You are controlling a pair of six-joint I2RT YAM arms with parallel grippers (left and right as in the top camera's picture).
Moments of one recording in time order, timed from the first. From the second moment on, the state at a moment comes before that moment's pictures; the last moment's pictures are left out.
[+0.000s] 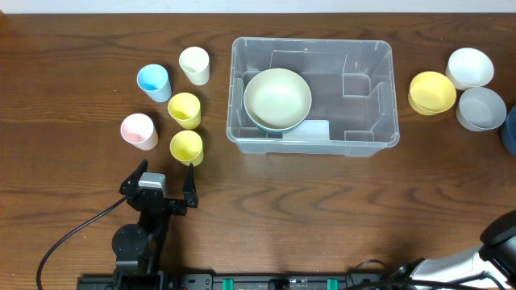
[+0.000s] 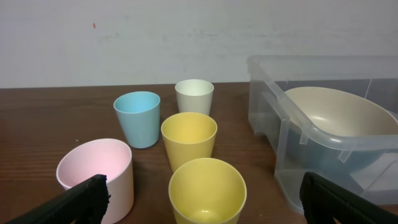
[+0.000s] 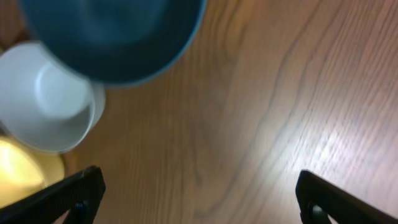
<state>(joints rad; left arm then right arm) -0.02 0.01 0.02 -0.10 0.12 -0.03 -0.86 1.83 1.65 -1.14 0.02 0.53</state>
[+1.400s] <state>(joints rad) -0.02 0.01 0.02 -0.10 0.12 -0.03 -0.91 1.91 1.41 -0.64 -0.01 0.71</state>
